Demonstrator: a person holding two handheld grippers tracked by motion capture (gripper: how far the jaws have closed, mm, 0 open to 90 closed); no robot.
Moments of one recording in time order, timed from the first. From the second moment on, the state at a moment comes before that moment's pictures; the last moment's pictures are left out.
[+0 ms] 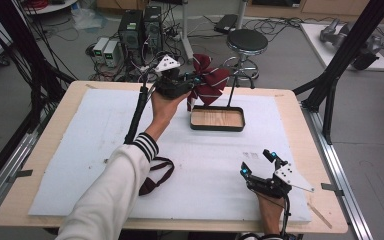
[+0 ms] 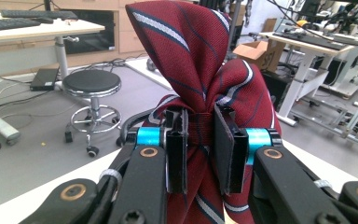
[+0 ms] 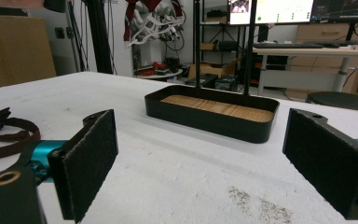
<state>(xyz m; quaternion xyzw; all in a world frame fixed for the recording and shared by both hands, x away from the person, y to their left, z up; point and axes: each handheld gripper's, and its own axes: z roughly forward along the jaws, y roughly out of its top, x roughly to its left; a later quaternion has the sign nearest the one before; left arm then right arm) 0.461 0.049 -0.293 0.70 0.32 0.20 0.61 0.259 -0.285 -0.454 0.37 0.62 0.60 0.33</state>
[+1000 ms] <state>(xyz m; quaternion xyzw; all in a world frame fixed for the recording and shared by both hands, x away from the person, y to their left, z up) 0.477 0.073 -0.297 0.67 0.39 0.21 0.60 0.258 -0.285 -0.454 0.37 0.62 0.60 0.33</state>
